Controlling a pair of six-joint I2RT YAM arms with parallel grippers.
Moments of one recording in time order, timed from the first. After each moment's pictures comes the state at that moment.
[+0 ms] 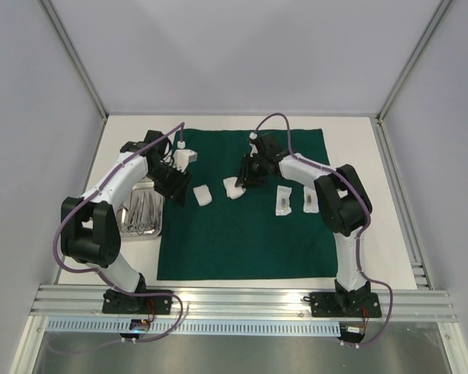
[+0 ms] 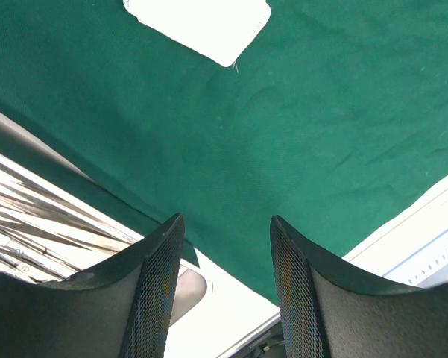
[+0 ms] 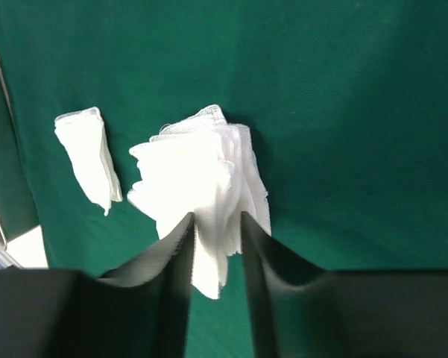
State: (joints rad) left arm -0.20 1.63 1.29 -1.00 0.38 0.37; right arm 0.50 2.09 1.47 -0.31 -0.36 0.56
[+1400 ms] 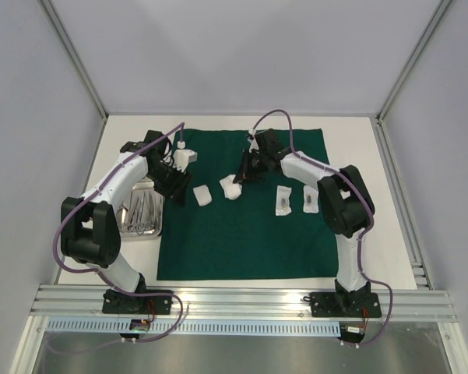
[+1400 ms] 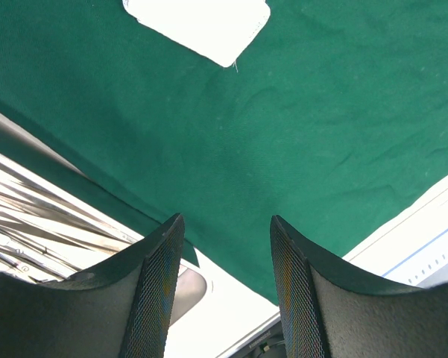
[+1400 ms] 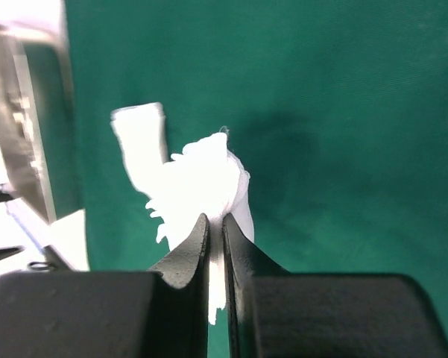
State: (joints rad) left arm -0.20 1.63 1.29 -1.00 0.38 0.37; right arm 0.50 2.09 1.51 -0.31 -0.44 0.57
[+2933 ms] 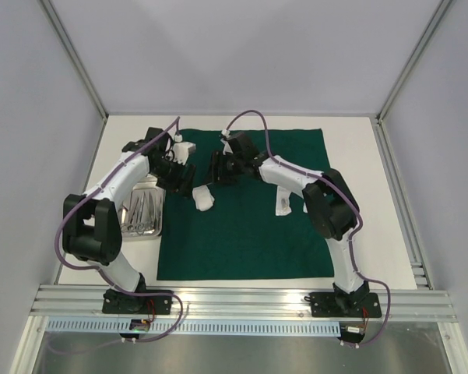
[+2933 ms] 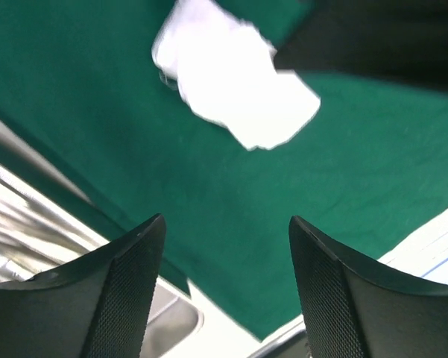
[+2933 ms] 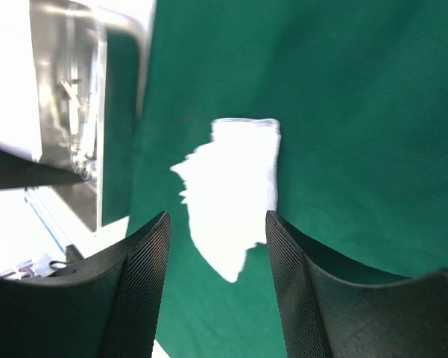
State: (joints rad) left arm -0.20 1.64 1.29 -0.90 0.39 0.25; right arm 0.67 2.15 1.62 -0.23 -0.39 0.66
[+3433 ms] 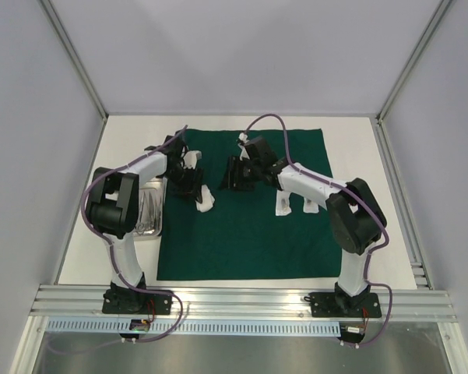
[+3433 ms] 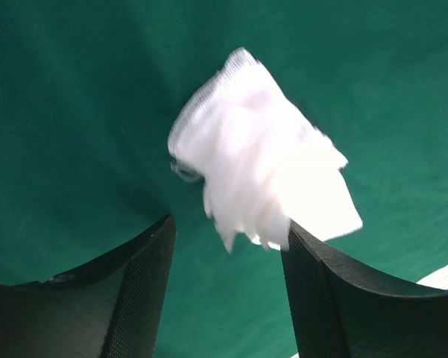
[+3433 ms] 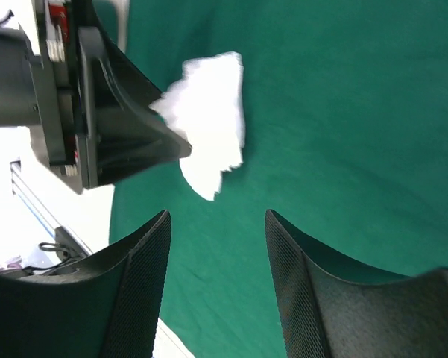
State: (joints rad) left arm -0.24 1.90 1.29 -0.71 0.38 -0.02; right arm 0.64 1.90 1.37 -0.23 -0.34 0.64
